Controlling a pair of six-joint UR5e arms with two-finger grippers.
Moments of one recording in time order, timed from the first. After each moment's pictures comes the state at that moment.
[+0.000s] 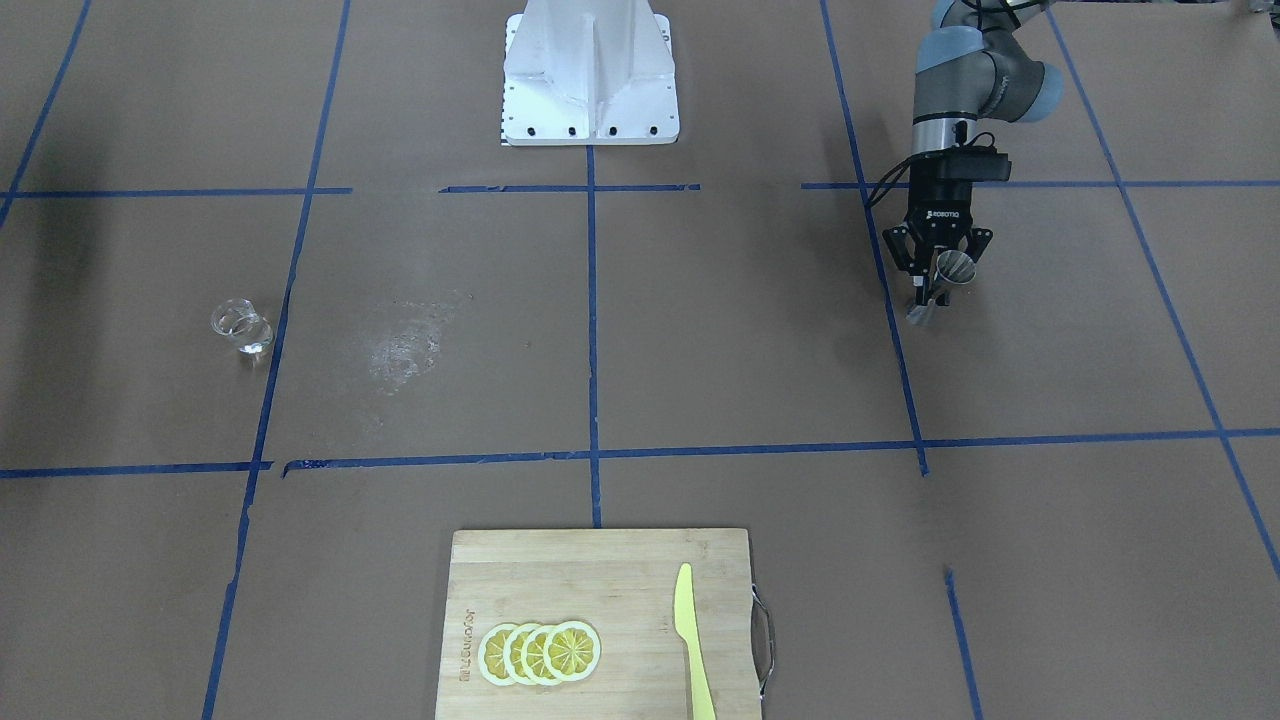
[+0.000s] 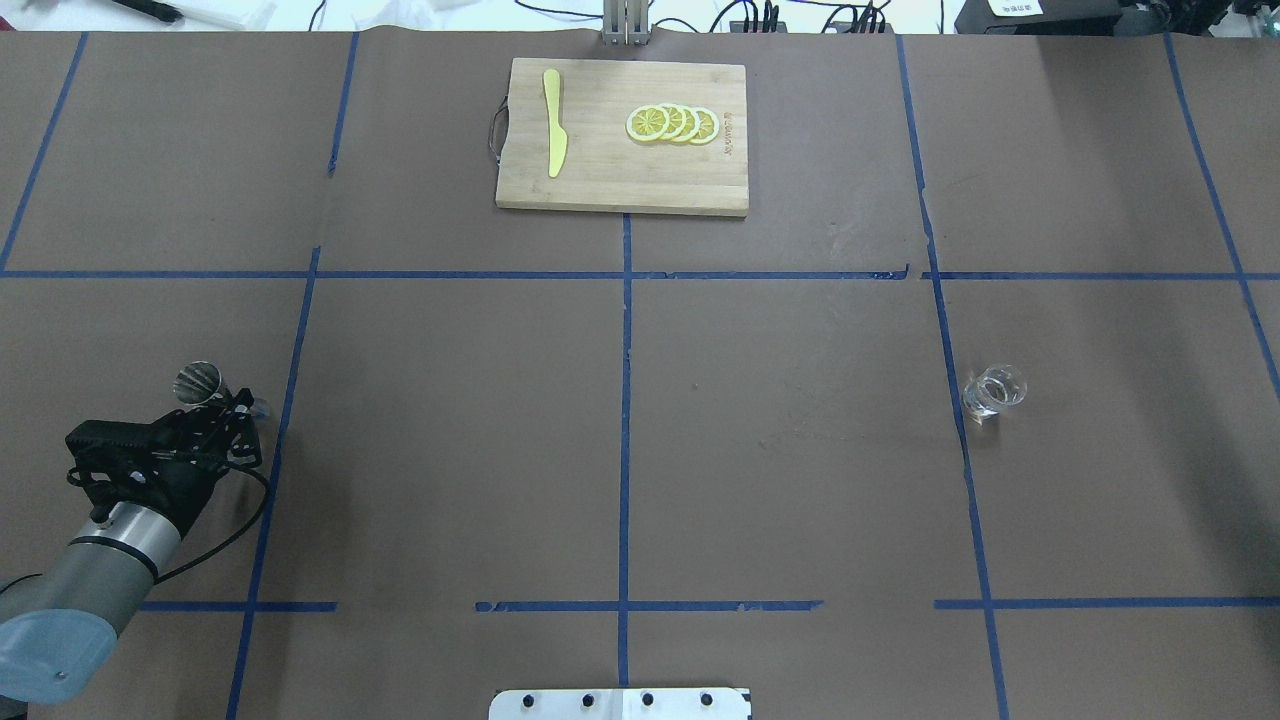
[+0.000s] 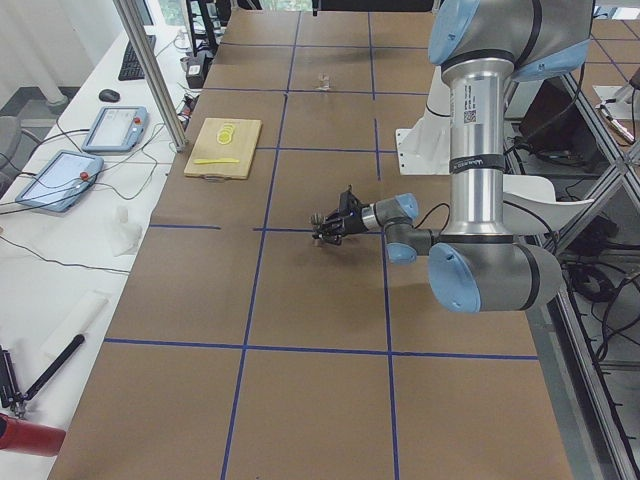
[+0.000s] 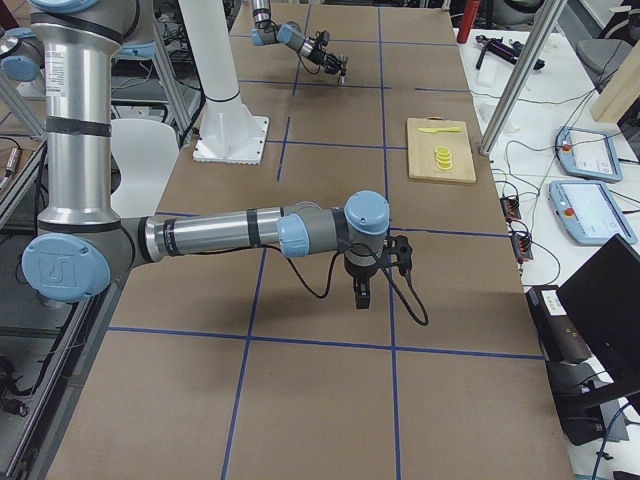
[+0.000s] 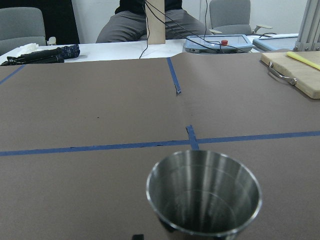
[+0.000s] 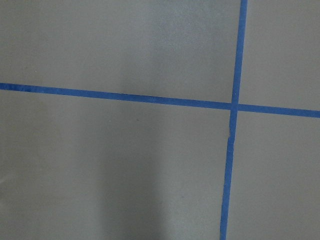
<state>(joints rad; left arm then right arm) -0.18 -1.43 -1.70 -2.62 -0.68 -1.26 1.45 -1.63 1.78 -1.52 2.36 0.14</state>
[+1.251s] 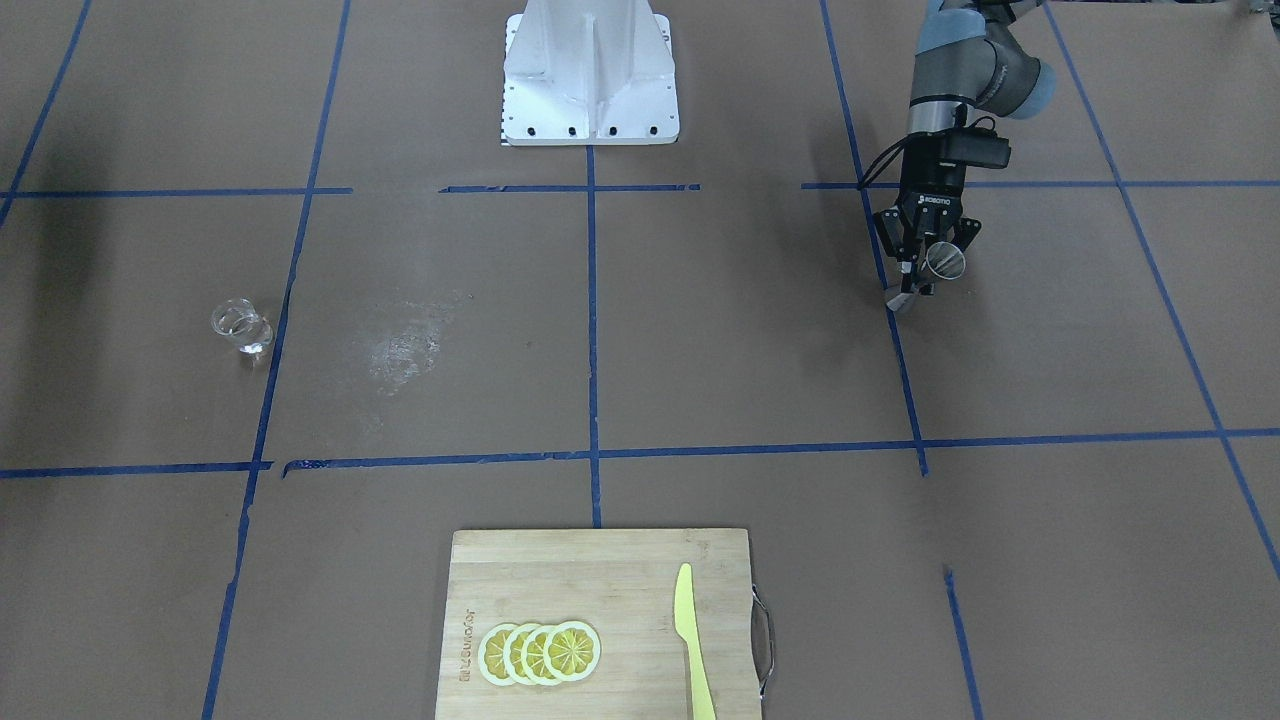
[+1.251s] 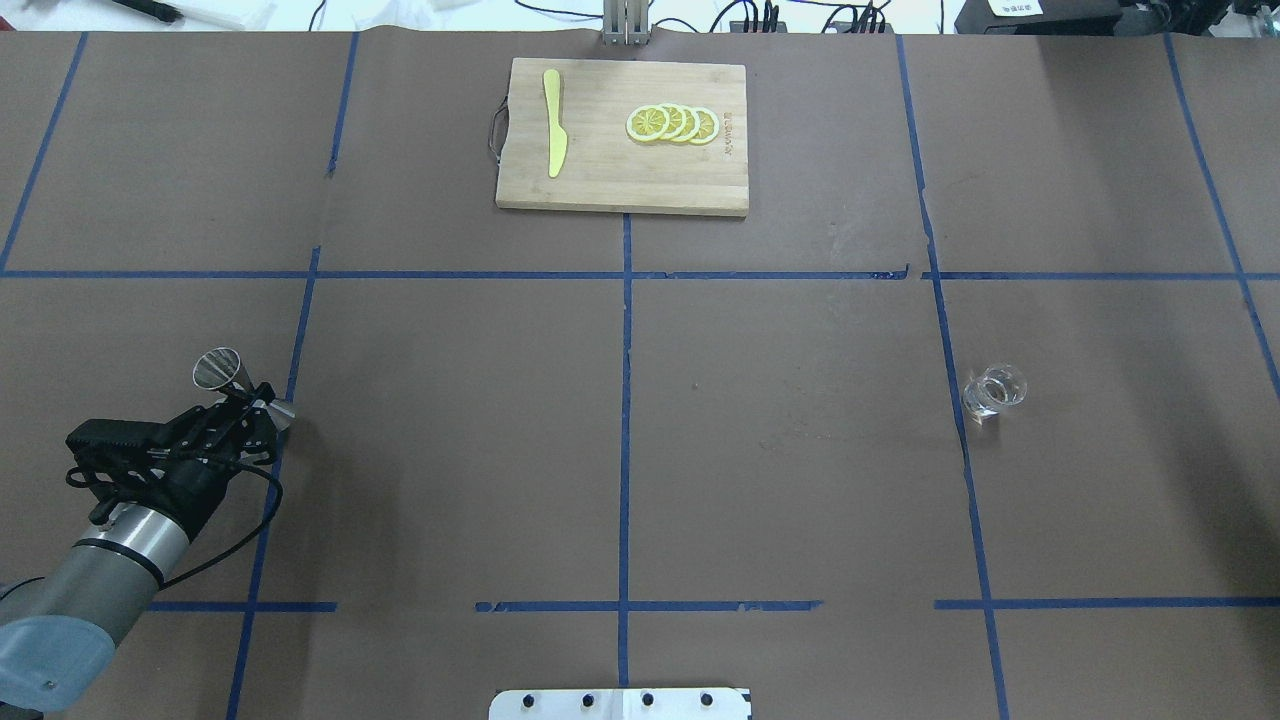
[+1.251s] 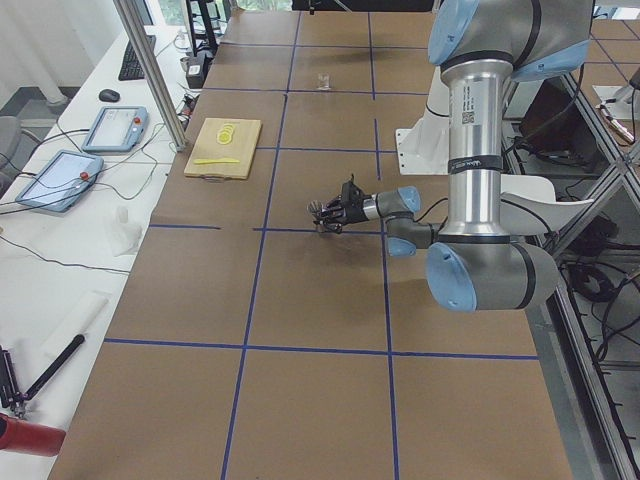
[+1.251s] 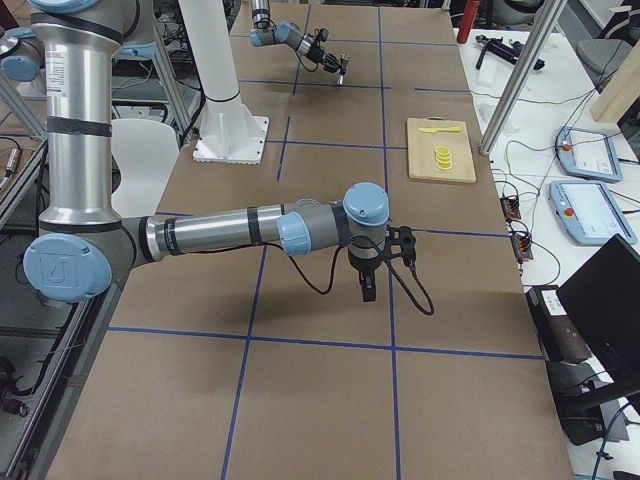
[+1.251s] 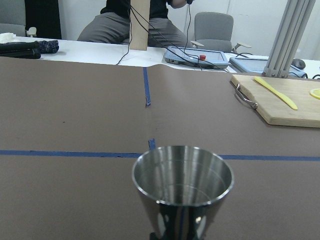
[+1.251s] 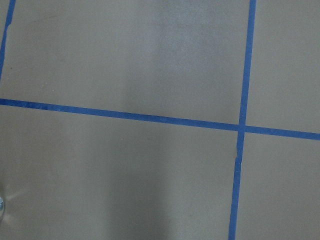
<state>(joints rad) -0.17 -1.45 -1.72 -2.72 -0.65 -1.26 1.45 -1.63 1.79 -1.45 2.36 0.18</state>
